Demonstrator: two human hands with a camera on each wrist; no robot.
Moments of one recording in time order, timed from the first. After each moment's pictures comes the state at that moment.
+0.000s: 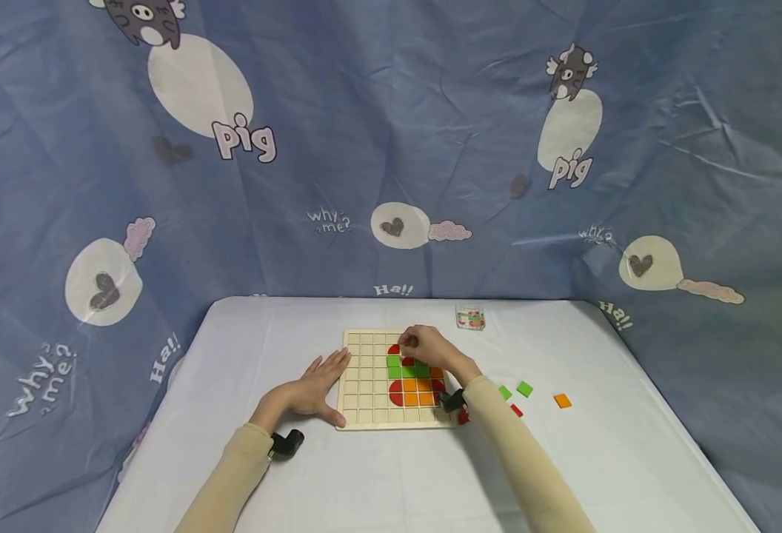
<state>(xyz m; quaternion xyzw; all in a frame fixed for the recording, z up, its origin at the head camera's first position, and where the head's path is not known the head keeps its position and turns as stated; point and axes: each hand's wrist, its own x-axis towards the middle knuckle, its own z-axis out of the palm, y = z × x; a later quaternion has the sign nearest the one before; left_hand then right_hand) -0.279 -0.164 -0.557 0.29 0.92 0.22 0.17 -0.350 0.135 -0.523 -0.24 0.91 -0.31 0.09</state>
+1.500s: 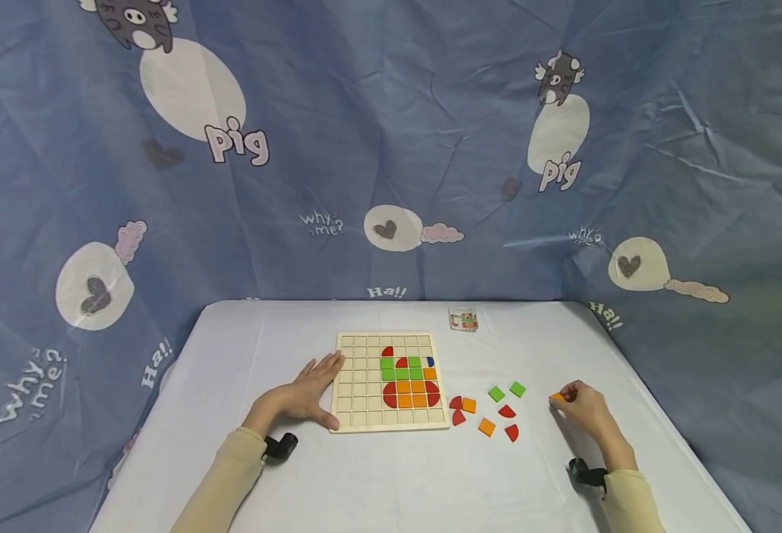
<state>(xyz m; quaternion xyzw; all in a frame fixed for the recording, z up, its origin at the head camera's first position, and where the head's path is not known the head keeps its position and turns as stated) -0.280 -0.163 -0.559 0.28 0.92 0.21 0.17 -0.220 0.400 -0.539 0.07 0.96 -0.26 -0.02</state>
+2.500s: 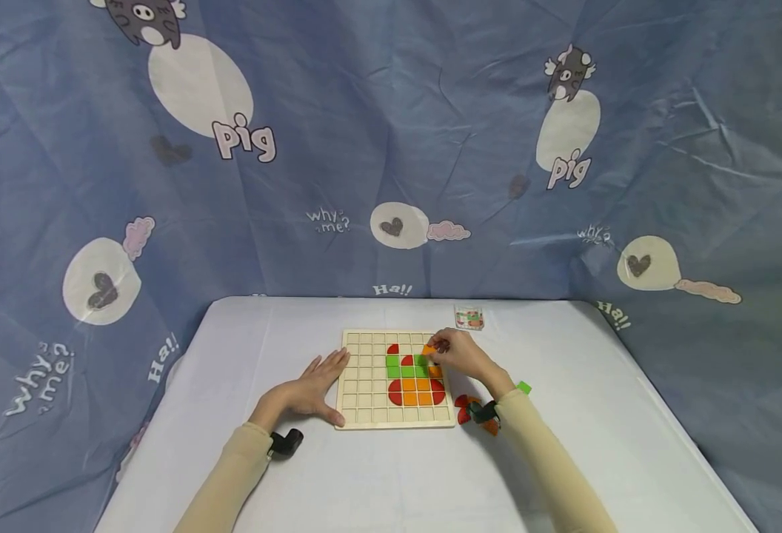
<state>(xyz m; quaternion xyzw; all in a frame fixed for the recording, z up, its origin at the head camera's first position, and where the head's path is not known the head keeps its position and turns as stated) -0.282 -0.165 -0.561 0.29 0.92 0.20 0.17 -0.327 0.189 -0.518 -0.22 0.92 -0.32 0.02</state>
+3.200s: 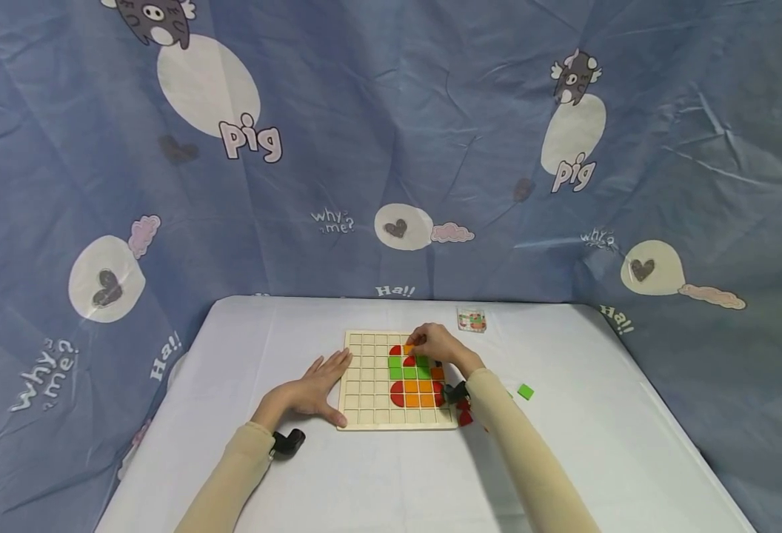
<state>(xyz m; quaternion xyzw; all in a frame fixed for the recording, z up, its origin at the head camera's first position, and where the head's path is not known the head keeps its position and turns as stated) -0.281 -0.166 -0.560 0.29 0.92 0.21 0.16 -0.370 0.147 -0.530 -0.23 0.92 -0.29 0.10</state>
